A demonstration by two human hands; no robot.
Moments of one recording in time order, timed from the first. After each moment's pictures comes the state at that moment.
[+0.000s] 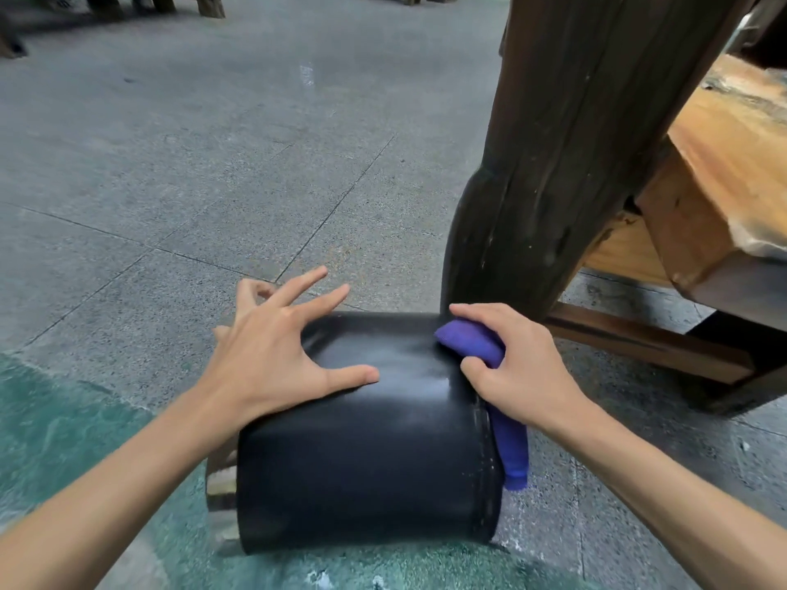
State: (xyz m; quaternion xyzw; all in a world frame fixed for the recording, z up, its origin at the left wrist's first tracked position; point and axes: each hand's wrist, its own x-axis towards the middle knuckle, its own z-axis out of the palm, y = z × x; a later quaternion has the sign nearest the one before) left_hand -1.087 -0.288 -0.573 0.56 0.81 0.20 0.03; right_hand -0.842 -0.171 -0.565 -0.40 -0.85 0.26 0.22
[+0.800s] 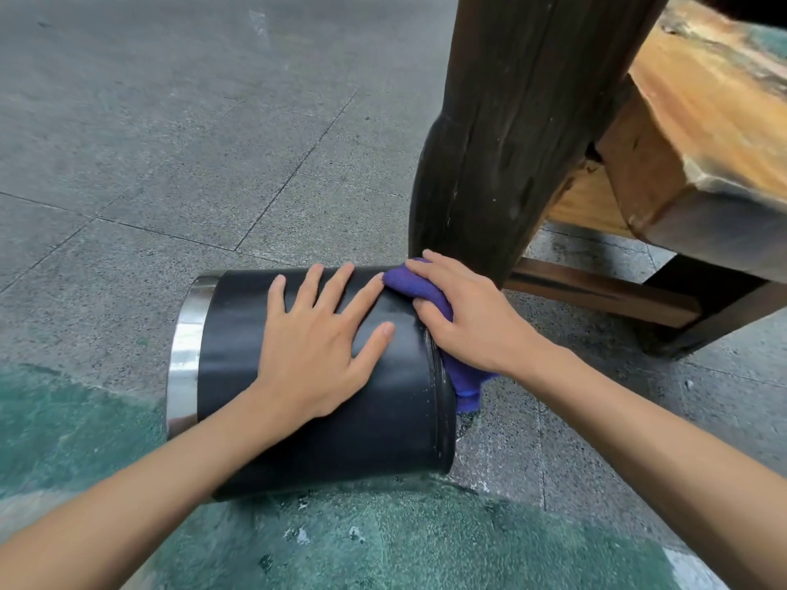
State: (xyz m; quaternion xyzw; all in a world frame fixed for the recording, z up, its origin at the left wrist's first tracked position) left_hand -1.020 -0.263 -0.617 0.63 0.77 0.07 -0.05; right_hand -0.845 -0.155 -0.580 -0.39 -0.88 0.22 0.13
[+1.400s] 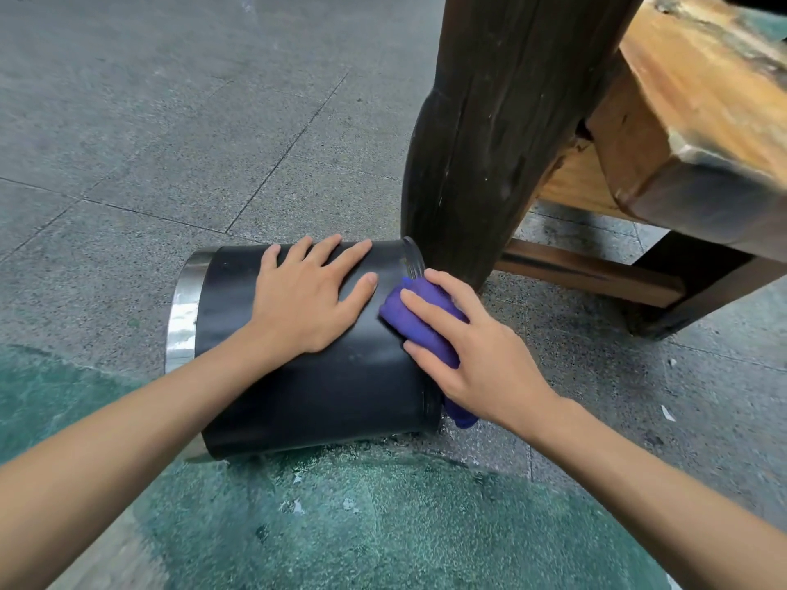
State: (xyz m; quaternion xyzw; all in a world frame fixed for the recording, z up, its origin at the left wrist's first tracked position) left_hand -1.040 -0.233 -0.620 0.62 0.78 0.10 -0.01; right_hand -0.803 -0.205 -0.615 -0.35 -0.91 0.12 0.18
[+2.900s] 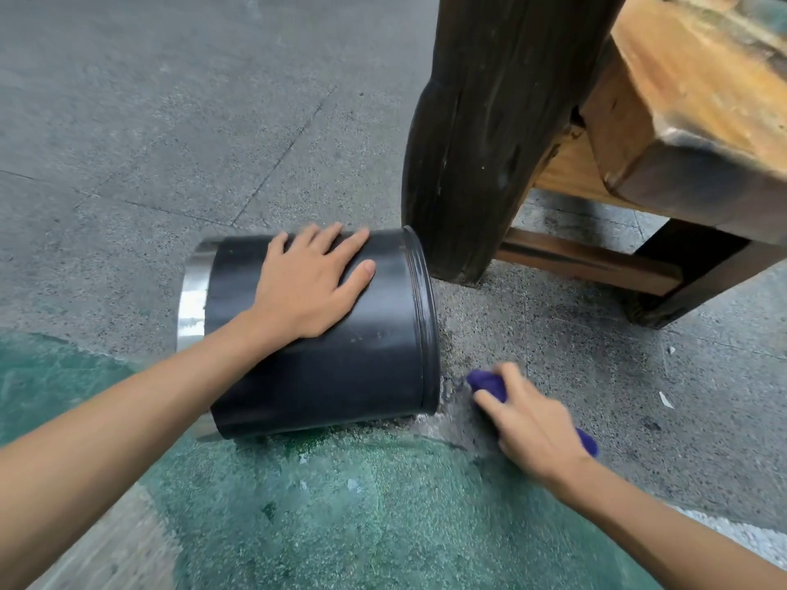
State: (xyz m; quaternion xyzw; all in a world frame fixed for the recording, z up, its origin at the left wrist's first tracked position) left_hand -1.044 -0.239 -0.614 0.65 0.75 0.09 0.01; right_hand -0.718 -0.233 -0.694 -0.44 -0.90 0.05 -0.02
